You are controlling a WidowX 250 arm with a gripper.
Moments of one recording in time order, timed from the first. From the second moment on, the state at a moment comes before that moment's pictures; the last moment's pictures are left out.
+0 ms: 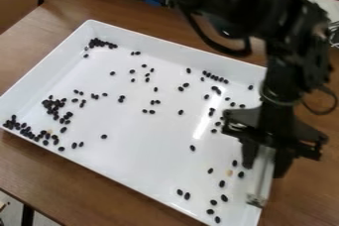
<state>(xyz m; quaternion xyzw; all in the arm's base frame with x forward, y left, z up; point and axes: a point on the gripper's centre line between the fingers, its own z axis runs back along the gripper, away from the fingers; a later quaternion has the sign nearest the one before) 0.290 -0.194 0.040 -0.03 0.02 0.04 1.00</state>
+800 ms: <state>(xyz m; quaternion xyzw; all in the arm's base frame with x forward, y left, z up) 0.306 -0.167 0.015 -0.06 0.03 0.03 1.00</state>
